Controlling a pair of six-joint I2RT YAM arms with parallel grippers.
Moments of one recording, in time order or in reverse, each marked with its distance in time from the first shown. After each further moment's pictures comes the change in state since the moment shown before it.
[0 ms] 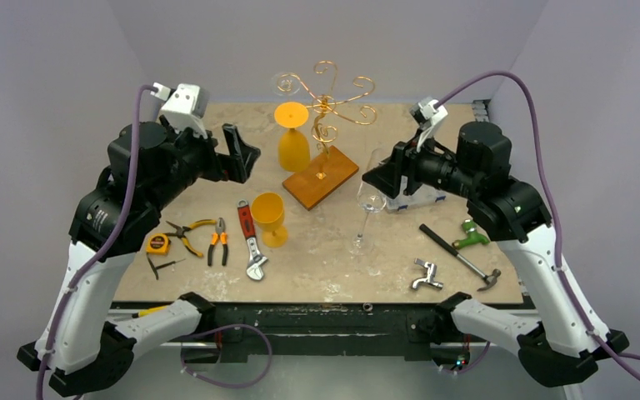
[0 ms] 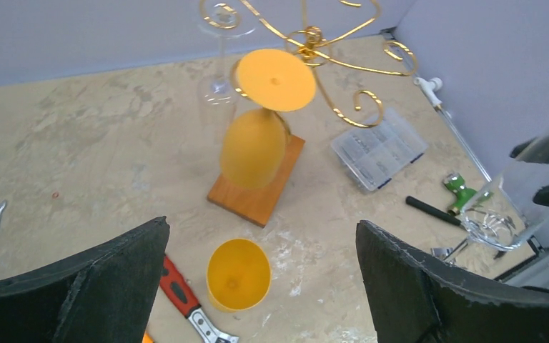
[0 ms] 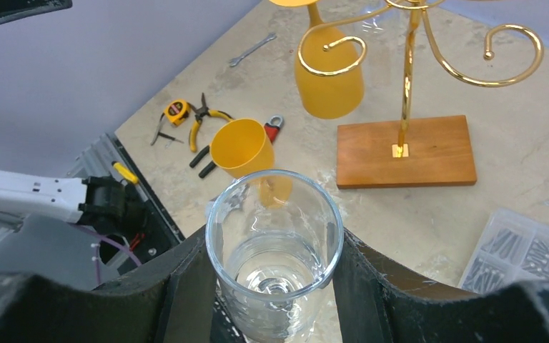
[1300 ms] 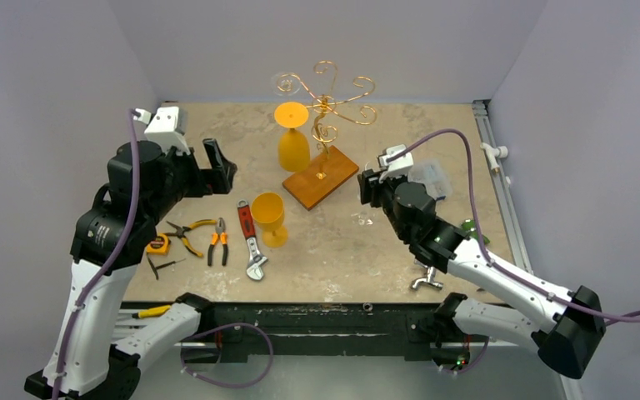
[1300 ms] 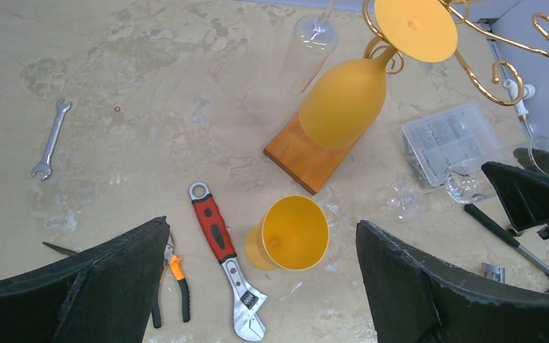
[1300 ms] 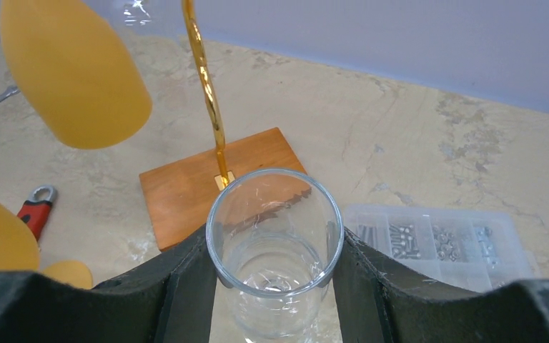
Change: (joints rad) left arm 0.208 -0.124 -0.184 -0.084 -0.044 -0.076; right arm 0.307 -0.041 -0.713 0.808 0.921 -0.123
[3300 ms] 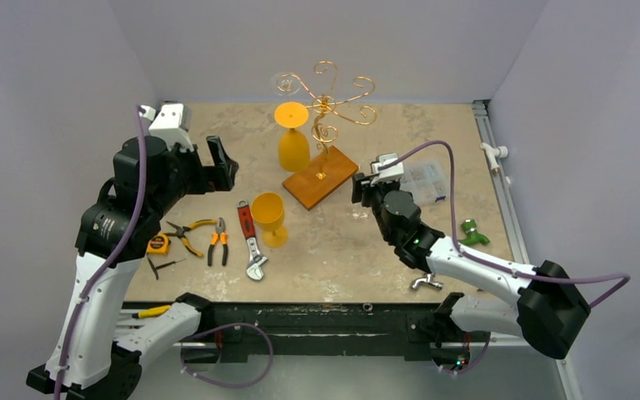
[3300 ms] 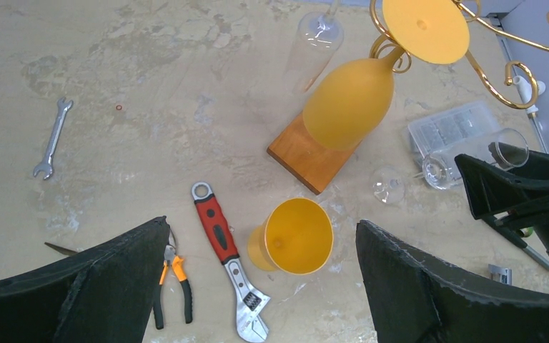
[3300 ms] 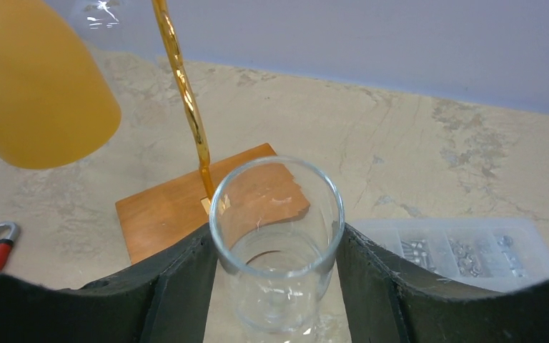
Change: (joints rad) left arm 0.005 0.028 -0.003 0.008 0.000 0.008; right arm 0.000 0.164 -0.167 0.444 0.074 -0.035
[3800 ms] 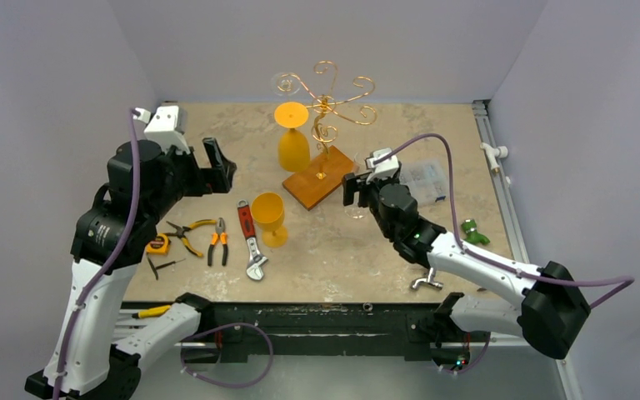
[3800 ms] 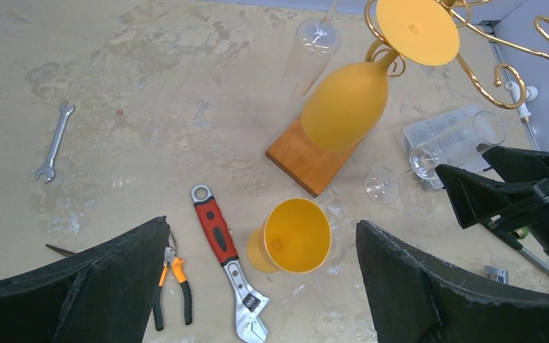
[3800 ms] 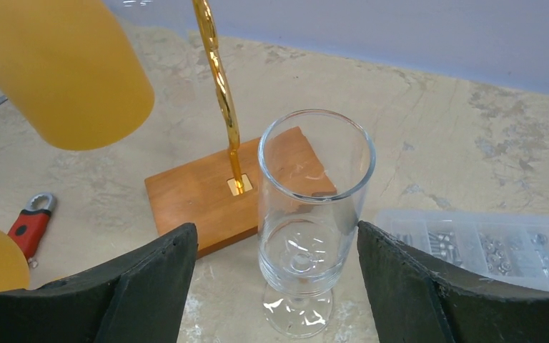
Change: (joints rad) left arm 0.000 -0.024 0.000 0.000 0.000 0.000; right arm 0.000 0.000 0.074 -0.162 -0.079 0.063
